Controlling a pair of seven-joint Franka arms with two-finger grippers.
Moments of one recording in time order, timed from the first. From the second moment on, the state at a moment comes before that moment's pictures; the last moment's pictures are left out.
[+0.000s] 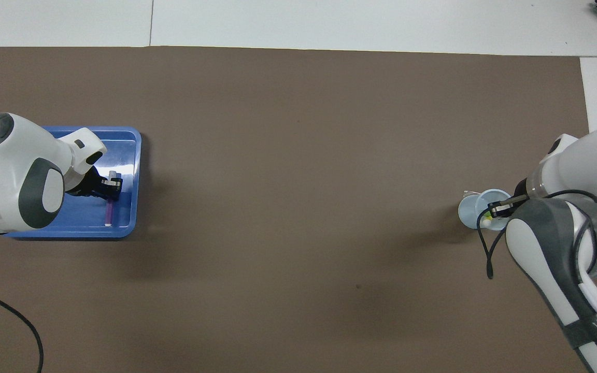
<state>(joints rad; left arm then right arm) 0.00 0.28 -0.02 -2.02 -0.04 2.17 0.08 -0.04 -0.02 0.04 -2.01 -0.12 1.83 -0.20</state>
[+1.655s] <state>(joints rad) 0.00 0.21 -0.03 -1.61 -0.34 1.58 -0.32 -0.03 -0.04 0.40 -1.69 0.51 1.85 0.46</state>
